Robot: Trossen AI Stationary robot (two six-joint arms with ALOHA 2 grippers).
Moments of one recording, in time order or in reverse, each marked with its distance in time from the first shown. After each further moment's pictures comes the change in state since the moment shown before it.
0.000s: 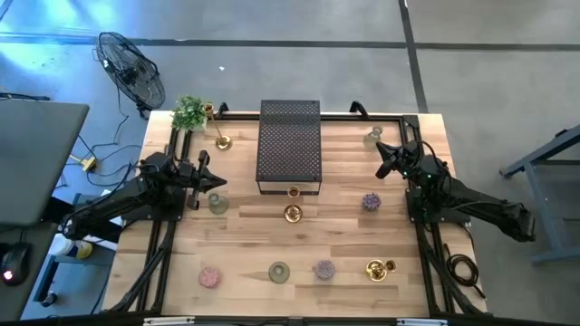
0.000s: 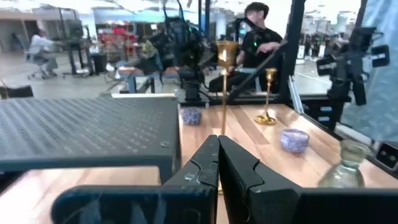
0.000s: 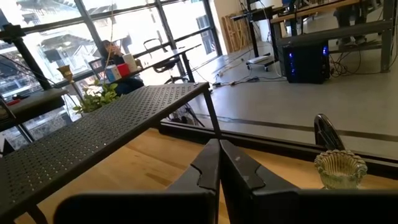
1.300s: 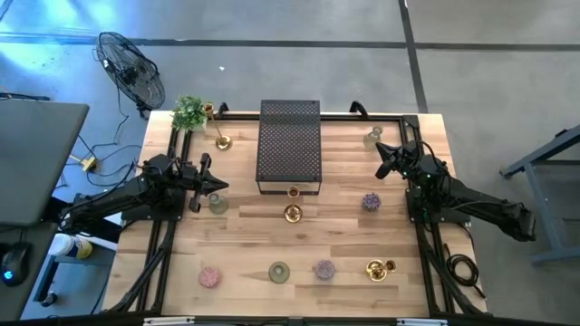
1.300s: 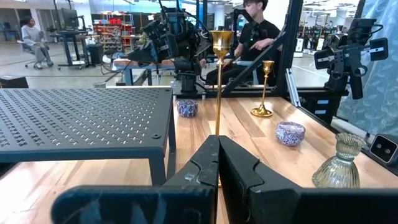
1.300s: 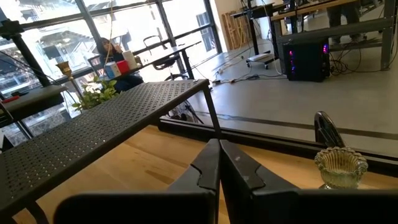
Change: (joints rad) left arm -0.048 0.030 0.000 -0.014 -0.037 0.001; right arm 0.000 0.009 0.000 0.000 0.000 0.000
